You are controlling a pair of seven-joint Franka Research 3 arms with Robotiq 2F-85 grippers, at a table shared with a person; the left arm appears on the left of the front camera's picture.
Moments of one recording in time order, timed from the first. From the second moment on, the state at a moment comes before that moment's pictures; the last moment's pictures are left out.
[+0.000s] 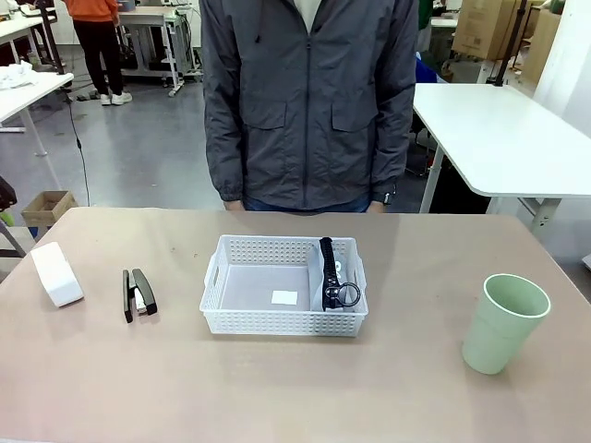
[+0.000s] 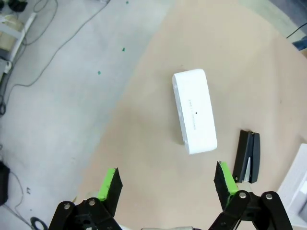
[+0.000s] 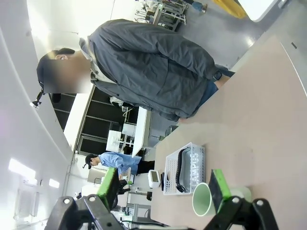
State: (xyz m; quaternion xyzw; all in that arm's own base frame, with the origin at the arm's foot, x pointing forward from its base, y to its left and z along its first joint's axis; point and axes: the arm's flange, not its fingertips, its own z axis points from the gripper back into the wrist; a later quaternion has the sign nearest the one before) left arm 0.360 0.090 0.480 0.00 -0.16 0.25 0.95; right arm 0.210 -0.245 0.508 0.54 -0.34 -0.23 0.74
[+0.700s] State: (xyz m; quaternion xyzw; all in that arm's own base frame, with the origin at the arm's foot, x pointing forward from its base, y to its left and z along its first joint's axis) left arm 0.424 0.095 0.412 -0.02 -0.07 0.27 0.96; right arm 0.210 -0.246 0.508 0.54 -0.34 -0.23 0.74
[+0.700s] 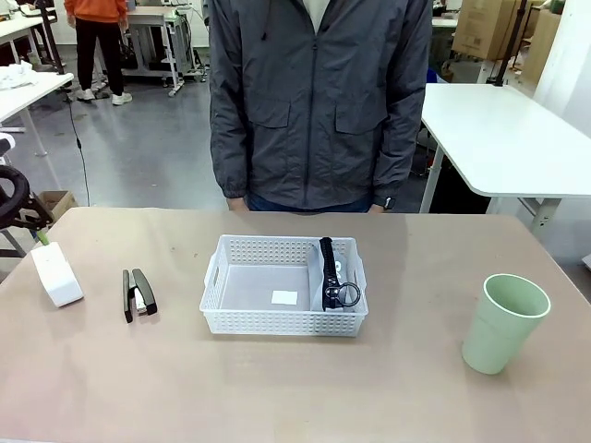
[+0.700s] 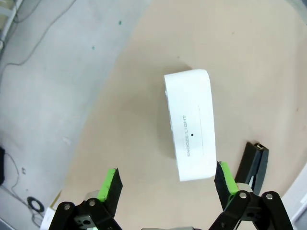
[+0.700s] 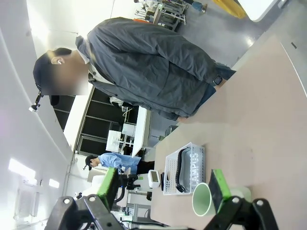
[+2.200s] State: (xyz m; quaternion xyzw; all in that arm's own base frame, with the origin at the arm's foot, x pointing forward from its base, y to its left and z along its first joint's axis) left arm 0.489 0.111 0.315 -0.09 0.07 0.29 0.95; right arm 0.210 -0.246 0.508 0.54 -0.34 -0.23 0.74
